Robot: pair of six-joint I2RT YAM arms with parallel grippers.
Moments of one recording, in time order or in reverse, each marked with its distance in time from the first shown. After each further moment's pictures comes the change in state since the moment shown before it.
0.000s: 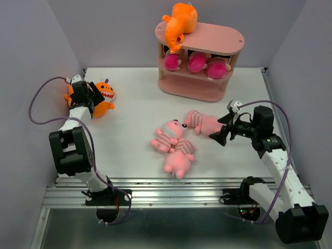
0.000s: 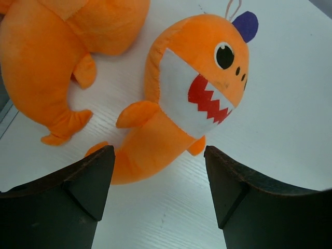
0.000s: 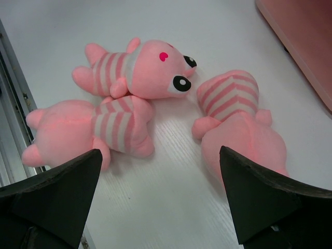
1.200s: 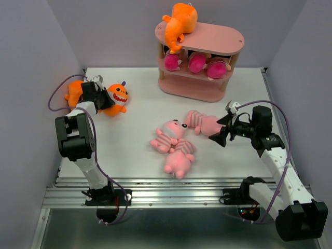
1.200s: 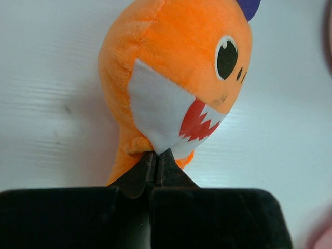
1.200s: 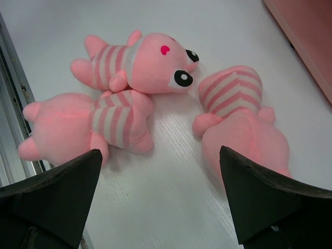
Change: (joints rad) left arm -0.026 0.249 0.128 -0.026 0.375 0.147; right arm 0.000 0.027 0.000 -0.008 -0.001 -0.033
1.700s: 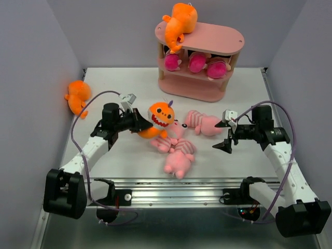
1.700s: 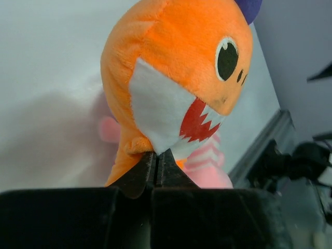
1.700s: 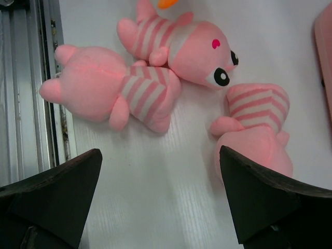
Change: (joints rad) left arm -0.364 -0.652 -0.488 0.066 0.336 -0.237; right arm 0.000 0.032 0.122 -0.422 -0.140 -0.526
